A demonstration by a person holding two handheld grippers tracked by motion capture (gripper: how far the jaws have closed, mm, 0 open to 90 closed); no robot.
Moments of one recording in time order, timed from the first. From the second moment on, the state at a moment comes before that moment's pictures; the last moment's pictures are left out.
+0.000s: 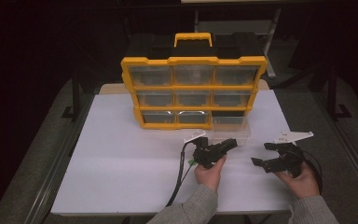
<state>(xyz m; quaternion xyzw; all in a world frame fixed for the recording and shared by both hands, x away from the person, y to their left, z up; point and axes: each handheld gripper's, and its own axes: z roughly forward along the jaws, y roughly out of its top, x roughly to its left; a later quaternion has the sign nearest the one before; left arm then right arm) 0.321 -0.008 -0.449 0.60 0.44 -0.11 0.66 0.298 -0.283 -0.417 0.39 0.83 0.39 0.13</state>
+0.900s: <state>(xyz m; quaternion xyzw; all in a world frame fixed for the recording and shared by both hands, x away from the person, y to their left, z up) 0.307 0.000 -0.437 0.66 0.40 -0.08 0.63 0.297 -0.281 -0.418 0.39 0.83 0.38 0.12</state>
